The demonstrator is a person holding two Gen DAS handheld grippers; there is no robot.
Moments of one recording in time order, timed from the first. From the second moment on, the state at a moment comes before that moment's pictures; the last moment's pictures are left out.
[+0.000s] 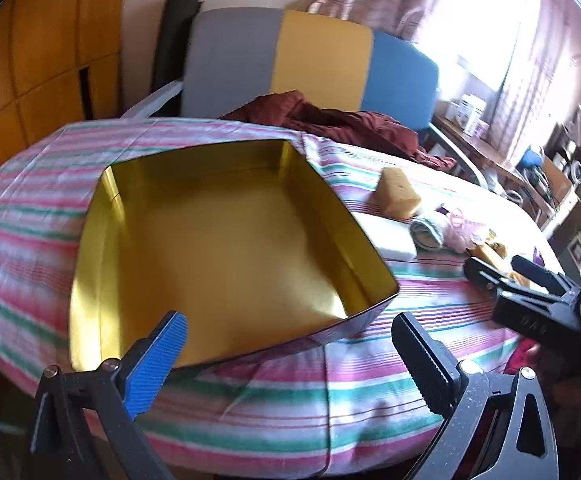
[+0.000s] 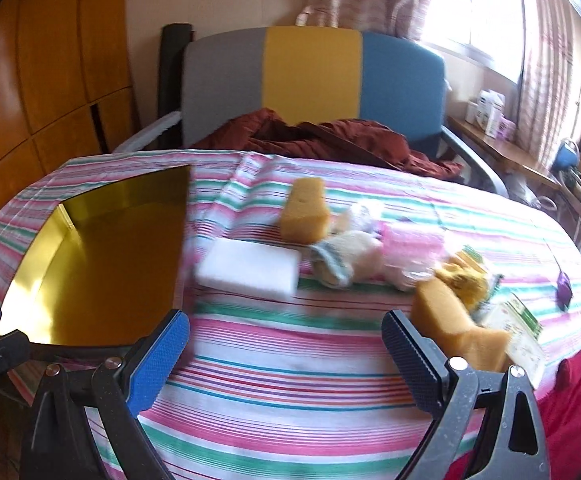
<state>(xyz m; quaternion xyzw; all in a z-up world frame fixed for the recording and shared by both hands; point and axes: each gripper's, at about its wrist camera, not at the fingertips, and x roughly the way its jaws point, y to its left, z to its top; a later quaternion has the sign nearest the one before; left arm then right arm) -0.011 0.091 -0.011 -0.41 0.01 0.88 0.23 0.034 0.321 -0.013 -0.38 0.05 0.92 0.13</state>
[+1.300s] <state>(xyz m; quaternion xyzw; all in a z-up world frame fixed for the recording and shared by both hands) 0.037 0.389 -0.052 -0.43 0.17 0.70 0.54 0.131 0.548 -0.029 -0.41 0.33 0.83 0.21</state>
